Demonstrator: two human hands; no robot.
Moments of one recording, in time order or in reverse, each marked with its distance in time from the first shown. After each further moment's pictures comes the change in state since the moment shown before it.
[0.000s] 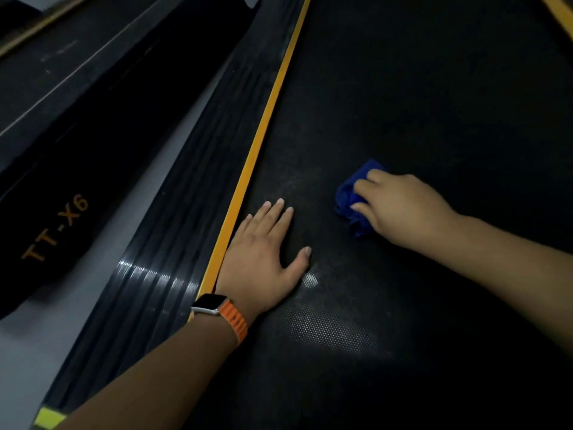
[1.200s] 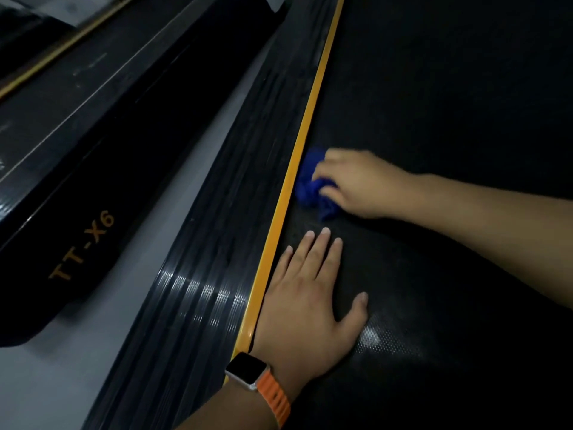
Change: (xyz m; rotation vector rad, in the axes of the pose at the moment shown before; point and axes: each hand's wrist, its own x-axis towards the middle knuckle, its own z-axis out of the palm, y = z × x) left_hand -0.002 -0.001 -0.001 0.004 -0.050 -0.001; right_hand 0.143 -0.045 0.018 0.171 0.033 -0.204
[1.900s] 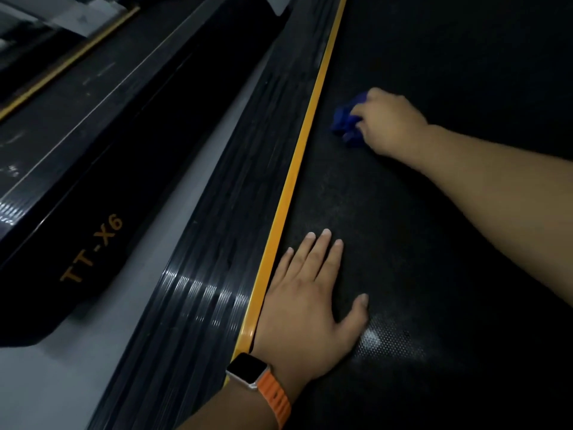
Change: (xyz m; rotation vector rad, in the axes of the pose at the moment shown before) left_hand 0.002 0.001 -0.003 -0.006 0.010 -0.006; right_hand 0.047 0.077 -0.012 -0.150 0.137 0.302
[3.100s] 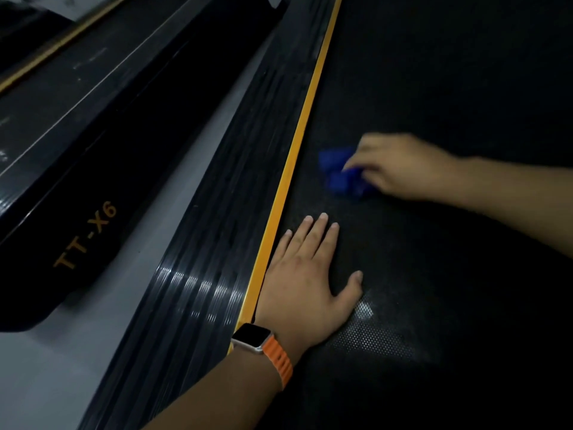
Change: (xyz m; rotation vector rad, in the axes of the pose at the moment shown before) left_hand 0.001 -0.003 0.004 0.003 0.016 0.005; right_hand -0.088 -0.009 -0.024 0.067 -0.097 -0.321
